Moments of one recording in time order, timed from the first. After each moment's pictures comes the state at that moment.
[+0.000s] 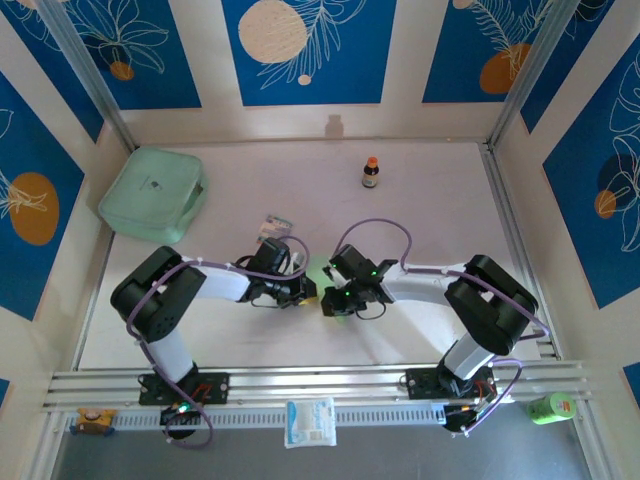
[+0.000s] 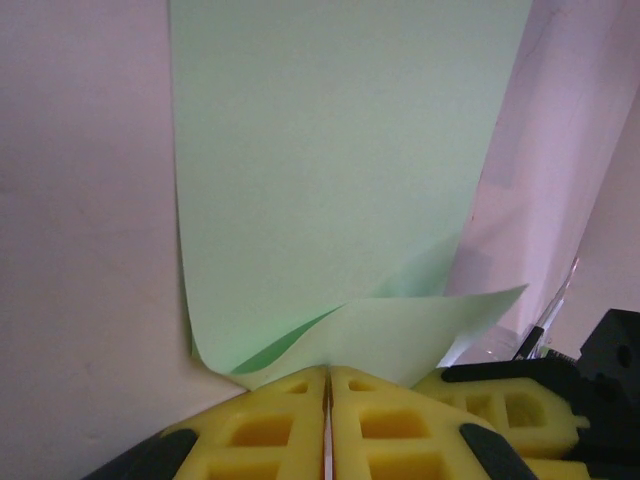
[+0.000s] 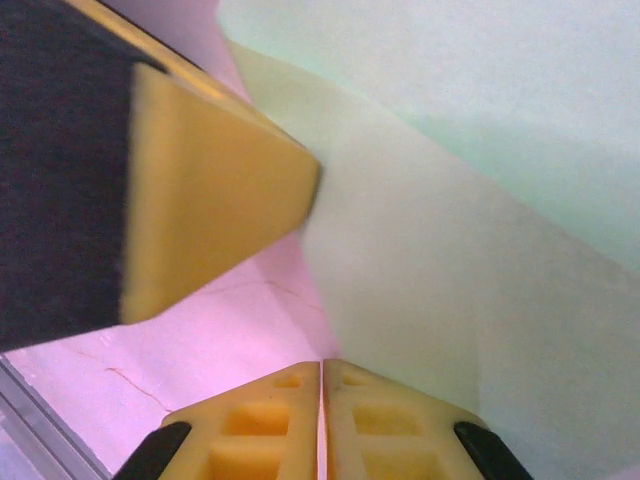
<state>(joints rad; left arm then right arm) -0.68 1.73 0.66 0.18 0.60 -0.99 0.81 1.59 0.72 -0.27 -0.36 0.61</state>
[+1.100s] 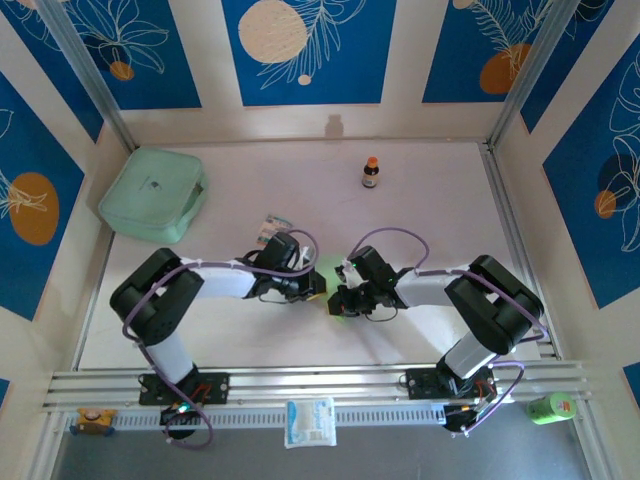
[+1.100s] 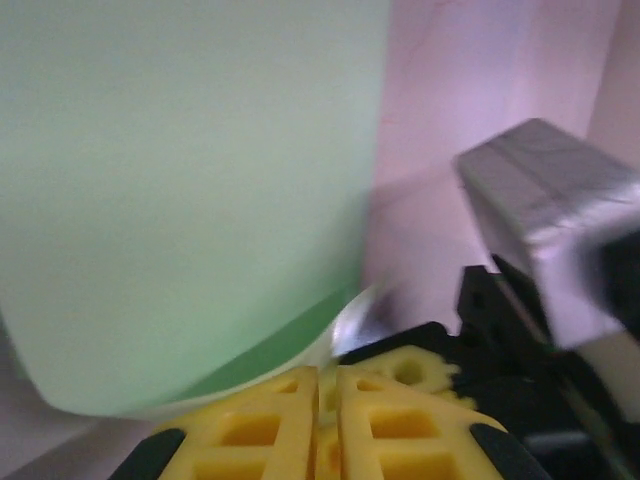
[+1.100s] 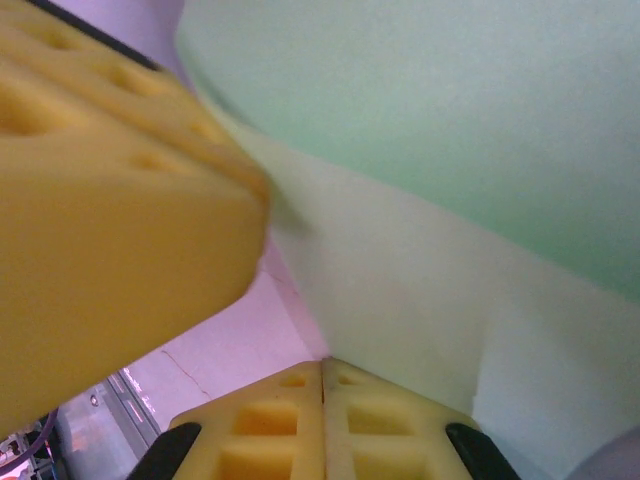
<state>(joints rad) -0.73 1.73 0.75 0.11 0.57 -0.96 0.70 1.58 0.56 0.00 -0.58 0.68</state>
